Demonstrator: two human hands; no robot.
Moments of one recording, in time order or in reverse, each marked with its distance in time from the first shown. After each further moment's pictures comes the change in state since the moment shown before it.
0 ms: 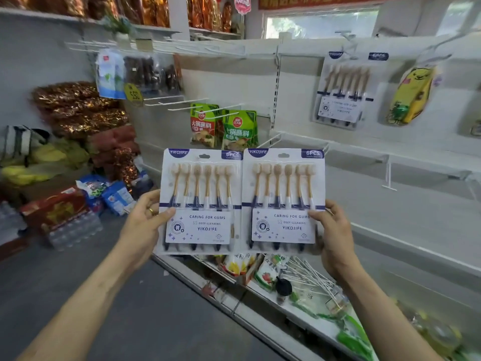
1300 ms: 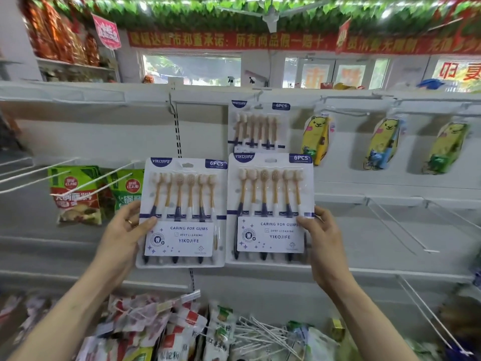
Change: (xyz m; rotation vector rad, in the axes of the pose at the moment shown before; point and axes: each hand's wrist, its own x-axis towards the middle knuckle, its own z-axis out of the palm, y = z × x) left_hand 0.278 0.006 0.191 -0.076 -0.416 0.050; right_hand 0.138 -0.084 -0.016 -0.006 0.444 -0.269
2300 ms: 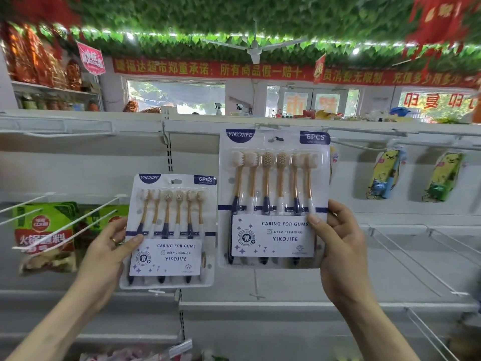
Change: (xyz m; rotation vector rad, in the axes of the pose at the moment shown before) left_hand 0.090 0.005 -0.015 -0.015 -0.052 0.044; right_hand 0.027 -0.046 0.049 0.090 -0.019 -0.324
